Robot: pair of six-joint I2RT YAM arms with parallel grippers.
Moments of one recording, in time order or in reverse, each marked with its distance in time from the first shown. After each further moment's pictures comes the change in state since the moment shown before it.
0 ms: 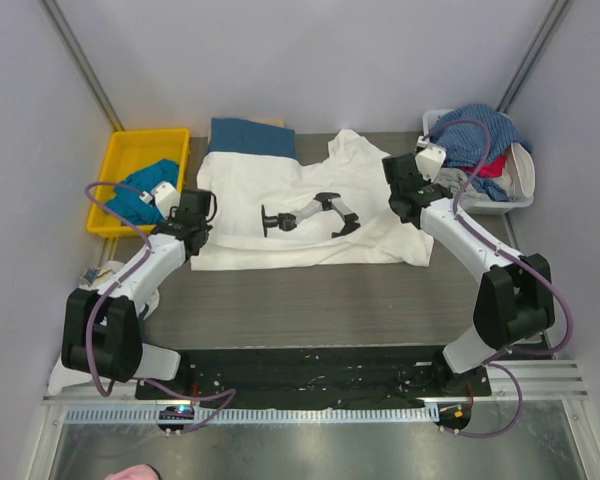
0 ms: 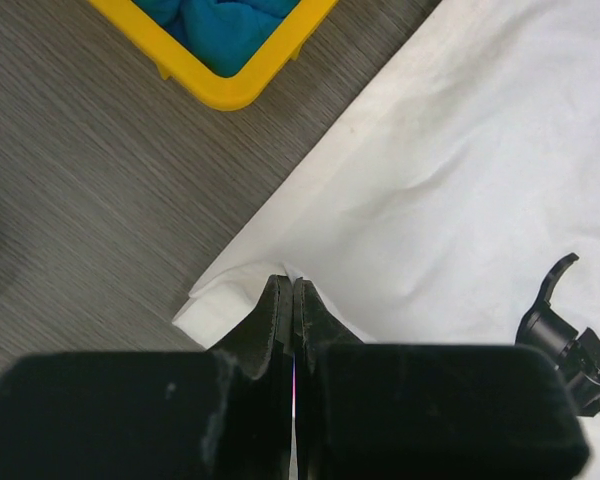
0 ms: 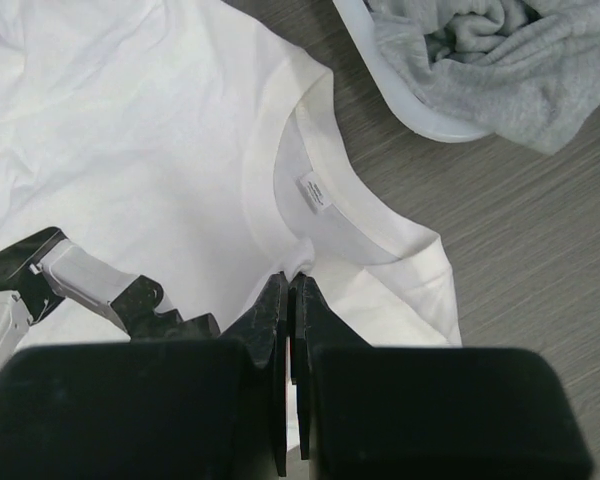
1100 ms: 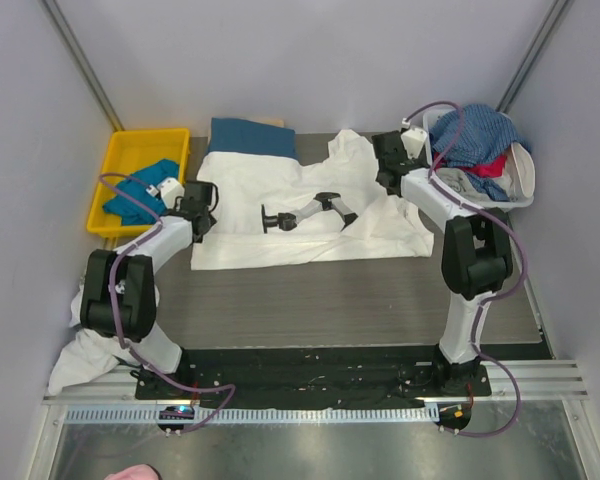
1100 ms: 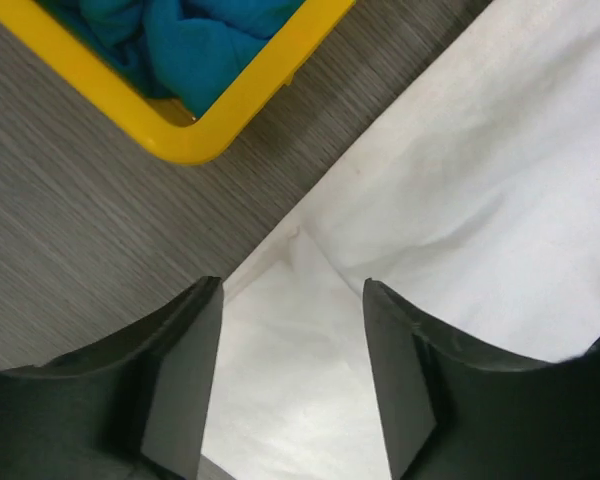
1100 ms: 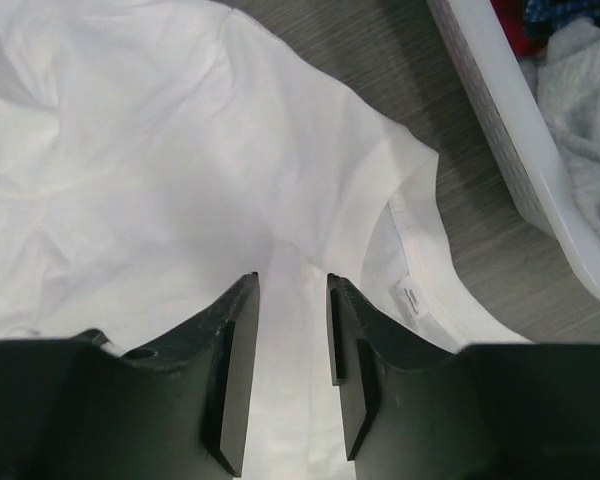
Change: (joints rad) left arm 0.060 0.243 0.090 0.078 0.030 0.024; right arm -0.053 0.374 0.307 0.068 -0.080 -0.051
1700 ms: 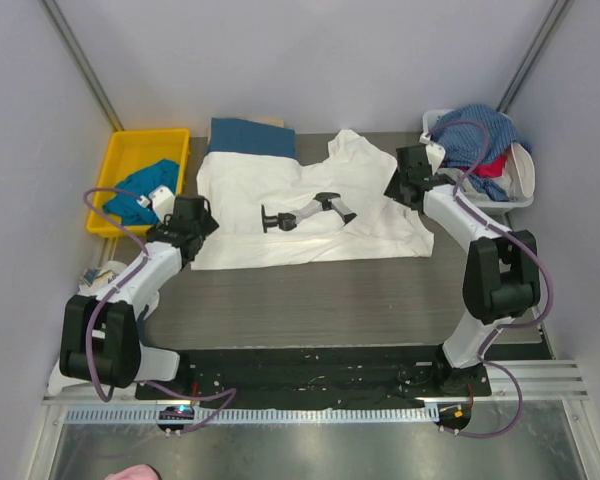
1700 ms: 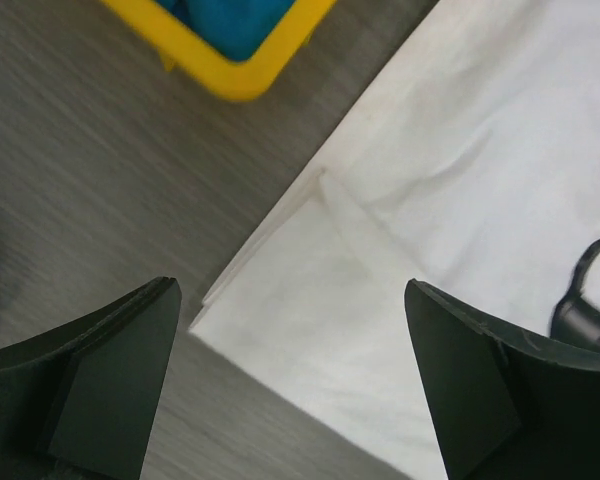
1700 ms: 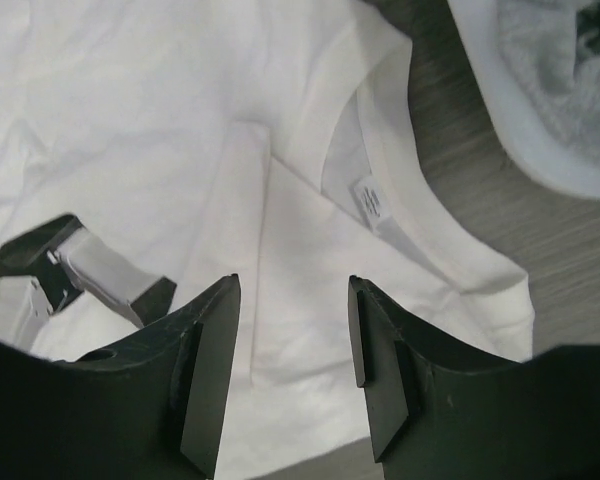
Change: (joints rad) left arm -0.019 -0.262 -0.147 0.025 0.020 0.051; right arm -0.079 -0.178 -0.200 0.009 -0.212 0.002
